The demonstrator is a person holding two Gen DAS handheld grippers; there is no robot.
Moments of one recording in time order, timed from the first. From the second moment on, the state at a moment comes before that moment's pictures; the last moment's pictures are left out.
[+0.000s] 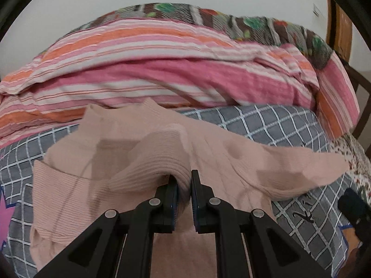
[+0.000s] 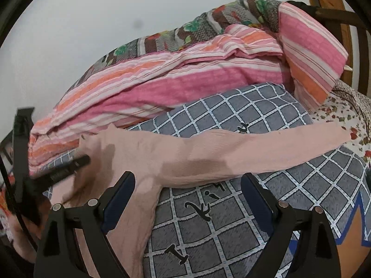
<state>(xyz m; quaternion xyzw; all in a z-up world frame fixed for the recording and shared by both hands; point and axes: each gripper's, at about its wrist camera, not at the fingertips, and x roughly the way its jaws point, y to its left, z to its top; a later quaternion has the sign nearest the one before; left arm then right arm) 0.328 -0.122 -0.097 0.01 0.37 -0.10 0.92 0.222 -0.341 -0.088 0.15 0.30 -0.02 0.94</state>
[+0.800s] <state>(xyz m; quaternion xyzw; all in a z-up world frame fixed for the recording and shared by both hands) 0.277 0.011 -0.105 -0.03 0.37 0.00 0.93 0.234 -0.297 -0.093 0.10 0.32 0.01 0.94</state>
